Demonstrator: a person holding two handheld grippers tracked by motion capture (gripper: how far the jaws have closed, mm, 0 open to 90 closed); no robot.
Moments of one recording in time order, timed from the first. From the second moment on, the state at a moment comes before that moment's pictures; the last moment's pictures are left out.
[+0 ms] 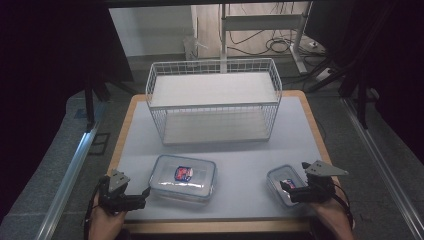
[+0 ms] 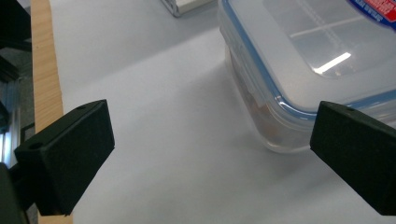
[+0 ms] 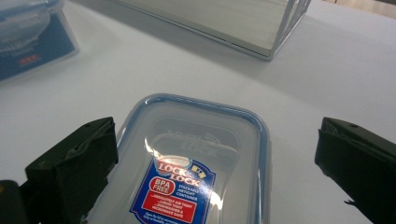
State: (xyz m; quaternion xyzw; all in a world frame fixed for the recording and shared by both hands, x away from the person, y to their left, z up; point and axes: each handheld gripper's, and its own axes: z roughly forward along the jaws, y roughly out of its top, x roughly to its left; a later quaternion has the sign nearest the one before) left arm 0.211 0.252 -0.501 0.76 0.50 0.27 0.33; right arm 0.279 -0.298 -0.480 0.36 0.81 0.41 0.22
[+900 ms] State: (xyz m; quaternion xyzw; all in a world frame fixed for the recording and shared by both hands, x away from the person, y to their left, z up) left arm 0.214 0.269 -0.509 0.74 0.50 0.23 0.38; right arm 0.280 -0.298 -0.482 0.38 0.80 0.41 0.22
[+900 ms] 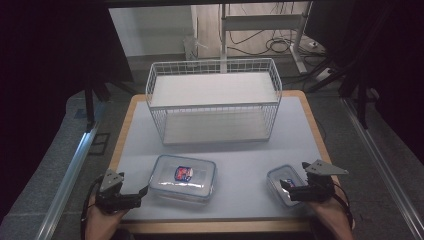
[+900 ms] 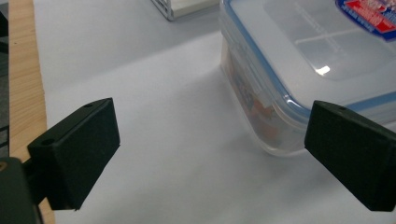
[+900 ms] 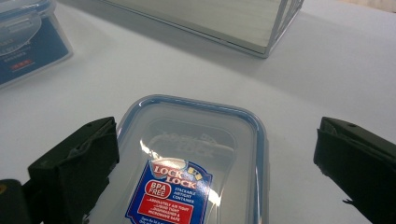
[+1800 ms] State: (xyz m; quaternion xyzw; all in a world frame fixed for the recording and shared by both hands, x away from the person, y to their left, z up) left arm 0.251 0.251 -0.526 0.77 0.49 0.12 0.39; right arm 0.273 -0.281 -0.477 0.36 0.80 0.43 0.22
